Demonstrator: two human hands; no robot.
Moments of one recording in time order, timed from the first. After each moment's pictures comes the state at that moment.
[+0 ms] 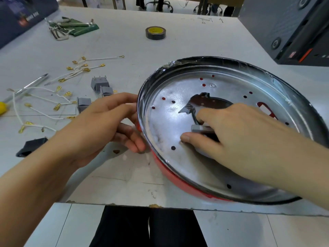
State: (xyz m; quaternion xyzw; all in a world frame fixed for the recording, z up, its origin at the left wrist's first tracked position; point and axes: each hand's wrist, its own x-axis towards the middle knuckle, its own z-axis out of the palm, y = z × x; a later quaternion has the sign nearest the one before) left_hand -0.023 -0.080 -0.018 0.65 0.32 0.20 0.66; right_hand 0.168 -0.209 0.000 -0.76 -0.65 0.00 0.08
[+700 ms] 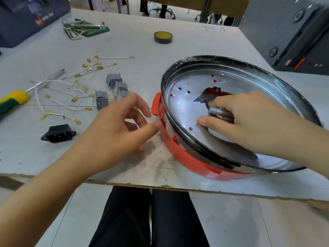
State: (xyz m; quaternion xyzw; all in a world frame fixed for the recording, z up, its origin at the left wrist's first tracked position) left_hand -0.048 -0.106 -0.025 0.77 0.29 0.28 0.49; right_hand 0.159 -0.218 0.023 -0.76 -0.65 0.03 0.07
